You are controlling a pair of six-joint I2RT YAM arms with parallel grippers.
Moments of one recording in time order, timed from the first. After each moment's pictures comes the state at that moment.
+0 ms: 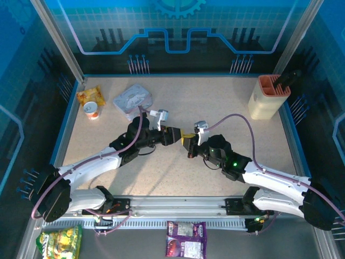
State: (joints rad) left arm -0.67 1.23 0.71 0.23 0.37 -0.72; right arm 0.89 1.03 0.53 0.24 0.10 0.44
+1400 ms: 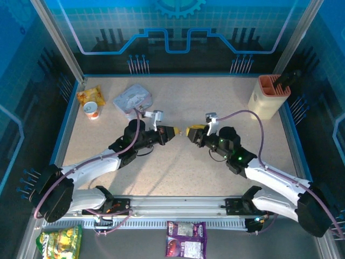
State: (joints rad) left arm -0.61 1.23 0.60 0.40 0.35 -0.75; right arm 0.63 1.04 0.49 0.37 -0.14 0.57
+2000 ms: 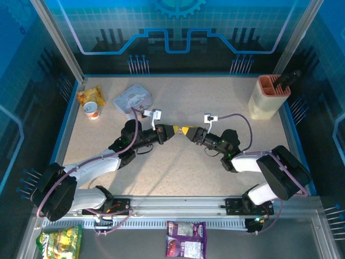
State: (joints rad) left arm -0.59 1.24 0.58 0.55 0.45 -0.77; right arm 0.53 1.47 0.37 1.21 -0.54 0.99
